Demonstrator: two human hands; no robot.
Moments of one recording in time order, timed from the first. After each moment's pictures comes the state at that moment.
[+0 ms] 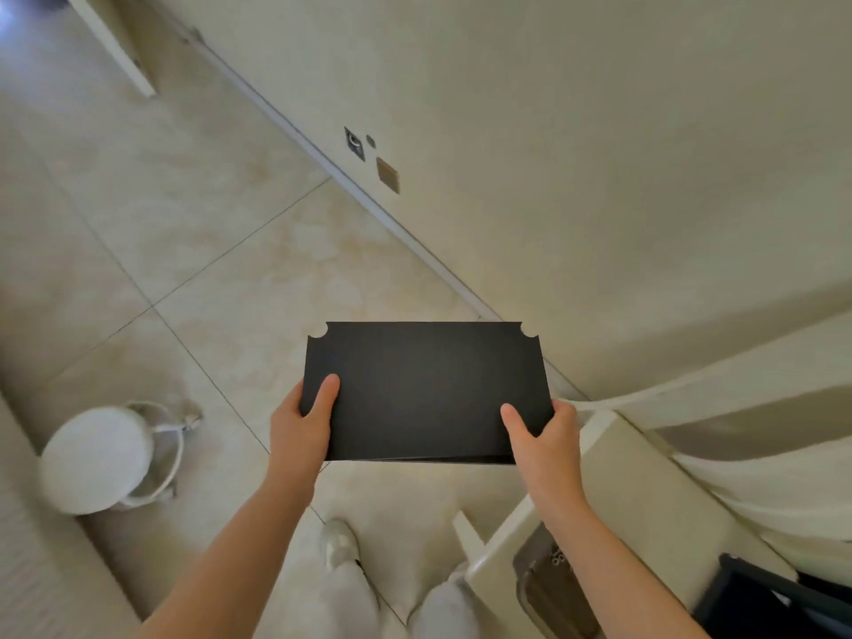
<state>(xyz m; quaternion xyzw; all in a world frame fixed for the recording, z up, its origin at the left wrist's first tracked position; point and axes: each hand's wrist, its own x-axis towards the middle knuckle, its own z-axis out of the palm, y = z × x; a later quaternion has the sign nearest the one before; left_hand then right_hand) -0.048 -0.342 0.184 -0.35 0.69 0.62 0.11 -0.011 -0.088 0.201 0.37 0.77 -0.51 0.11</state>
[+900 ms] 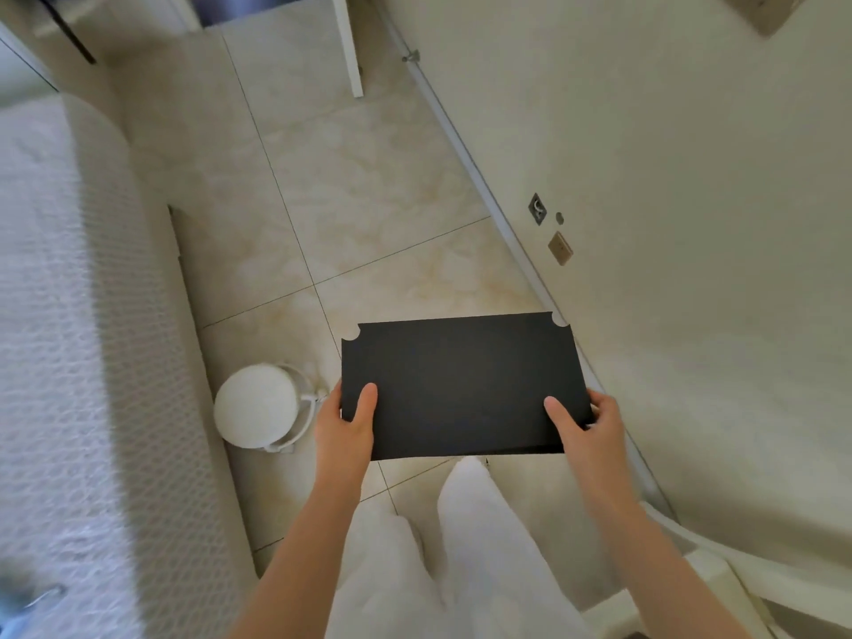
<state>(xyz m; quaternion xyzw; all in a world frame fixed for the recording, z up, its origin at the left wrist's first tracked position) -0.097 -0.570 0.313 -0.47 0.64 0.61 -0.01 -0.161 -0.314 0.325 0.23 0.79 -0.55 0.14</state>
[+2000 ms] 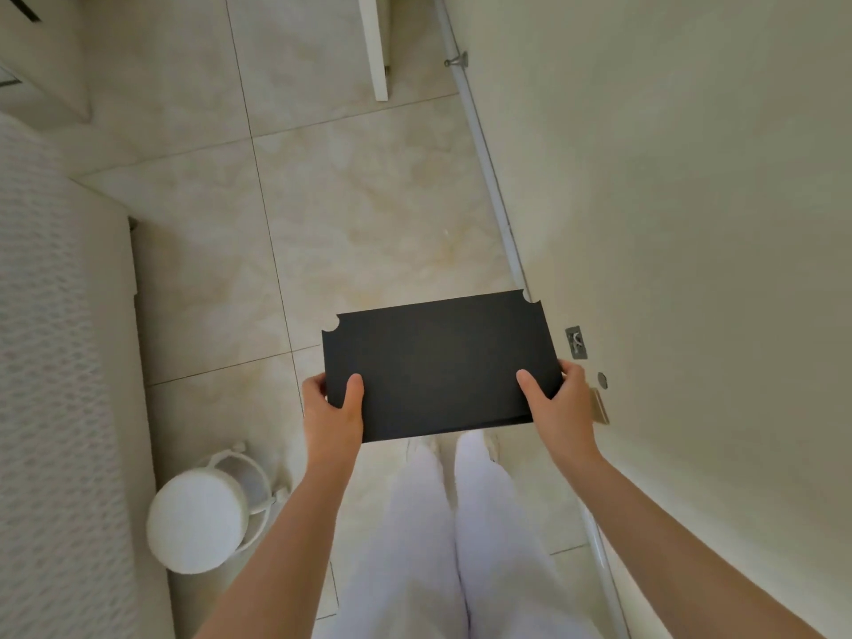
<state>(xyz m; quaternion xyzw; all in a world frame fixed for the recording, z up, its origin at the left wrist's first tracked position) -0.560 -0.701 0.191 -0.57 0.63 0.53 -0.01 -0.688 -0.476 0.208 0.14 0.85 -0.44 0.23</state>
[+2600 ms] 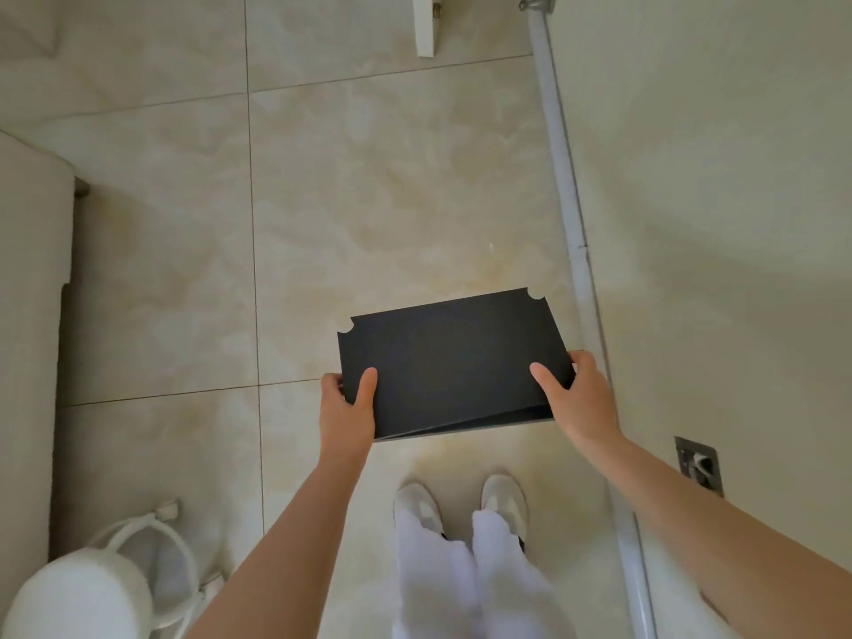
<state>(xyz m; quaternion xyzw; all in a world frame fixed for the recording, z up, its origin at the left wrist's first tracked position) -0.703 -0.766 -0.126 -0.61 0.60 0.52 0.00 -0.876 -0.555 -0.123 0.04 0.89 -0.33 0.31</state>
